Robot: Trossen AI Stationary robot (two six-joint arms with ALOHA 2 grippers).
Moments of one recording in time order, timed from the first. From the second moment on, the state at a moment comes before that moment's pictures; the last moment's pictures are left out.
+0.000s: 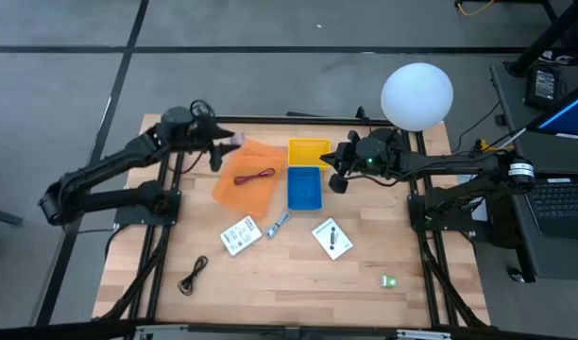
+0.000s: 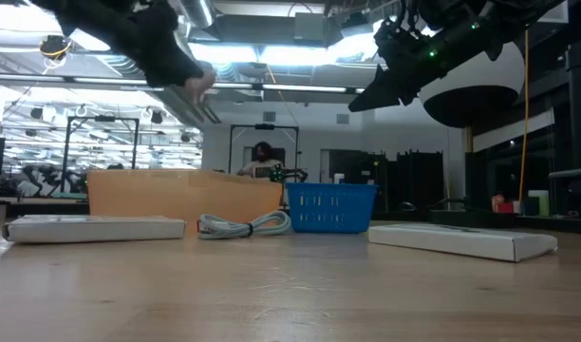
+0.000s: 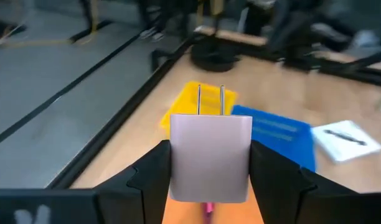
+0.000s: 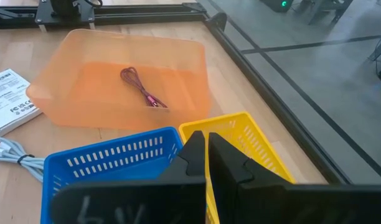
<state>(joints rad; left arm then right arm) 0.67 0.80 0.67 -0.26 0.31 0.07 -0.22 1.23 0.71 0.08 0.18 -0.06</state>
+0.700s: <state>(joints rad) 0.59 0.83 0.49 0.16 0.46 0.07 -0.22 1.23 0.71 0.11 0.18 -0.06</state>
